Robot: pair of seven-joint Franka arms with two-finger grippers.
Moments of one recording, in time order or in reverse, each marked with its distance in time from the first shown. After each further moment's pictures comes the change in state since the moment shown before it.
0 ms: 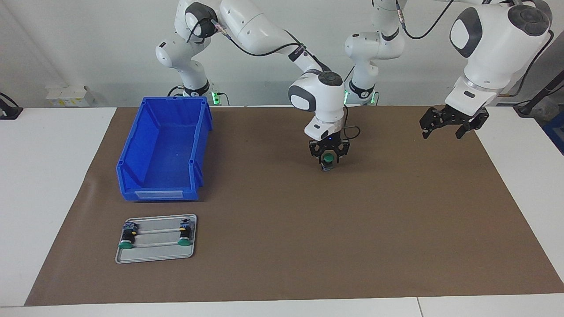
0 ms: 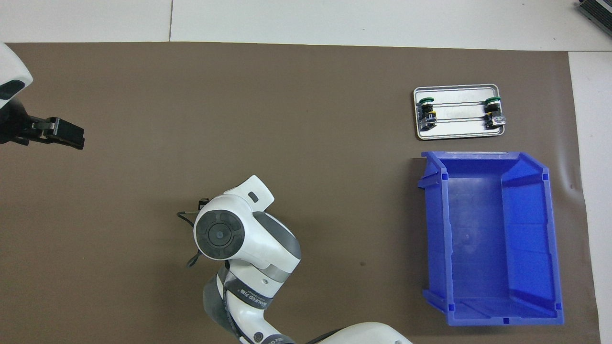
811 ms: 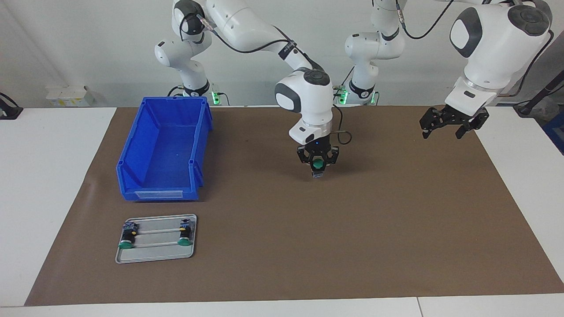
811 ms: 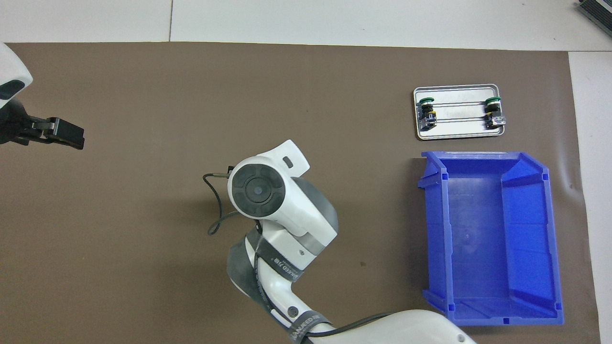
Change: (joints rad) left arm 0.000 0.000 0.000 0.000 0.000 0.000 0.000; right arm -0.162 -0.119 -0.009 0.027 0.005 -0.132 -0.103
